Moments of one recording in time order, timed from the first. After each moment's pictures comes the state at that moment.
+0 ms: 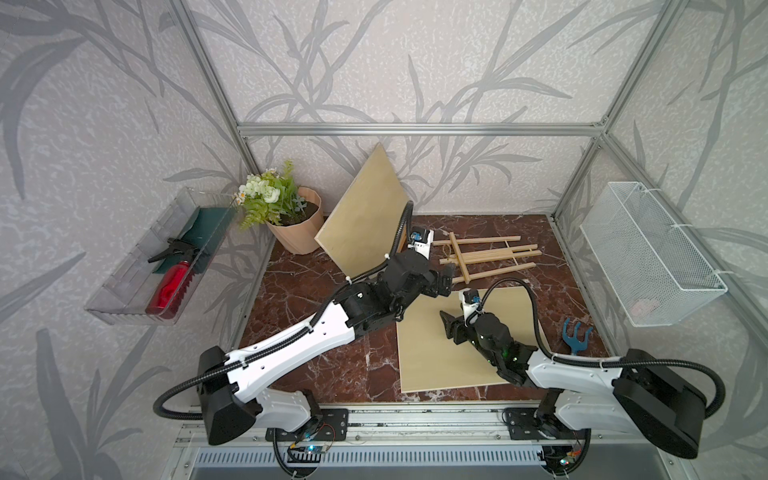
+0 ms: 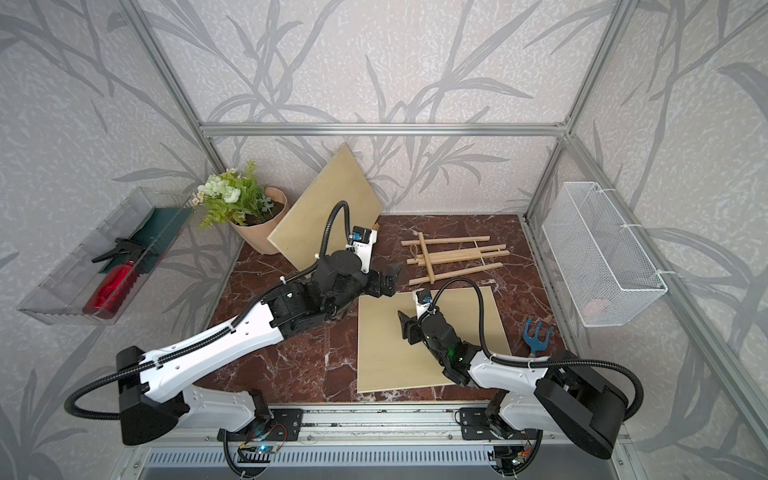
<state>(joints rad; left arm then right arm) -0.96 1.29 1.24 -0.36 -0.42 -0.42 0.86 1.22 0.31 0.54 0.34 0.32</state>
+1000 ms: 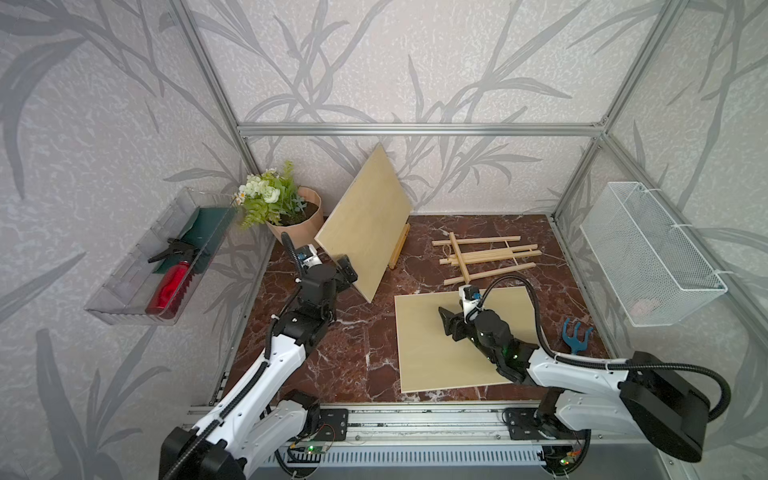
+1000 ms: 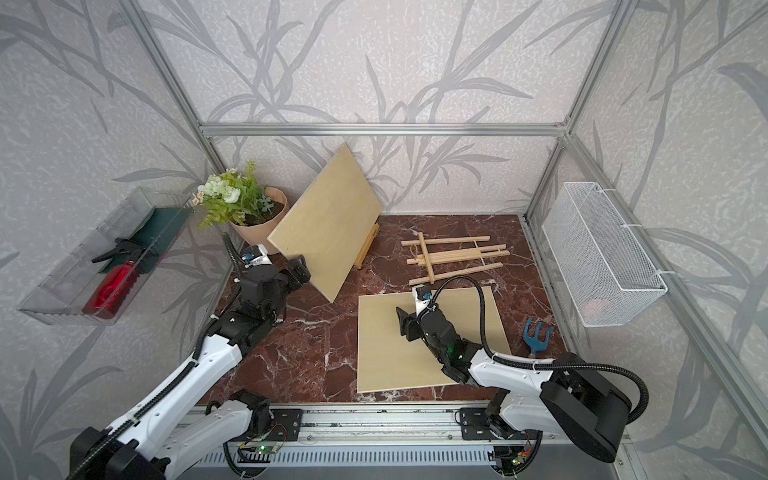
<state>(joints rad) -0.29 0.97 0.65 -0.07 -0.35 -0.65 0.86 1.22 0.35 0.50 0.33 0.34</state>
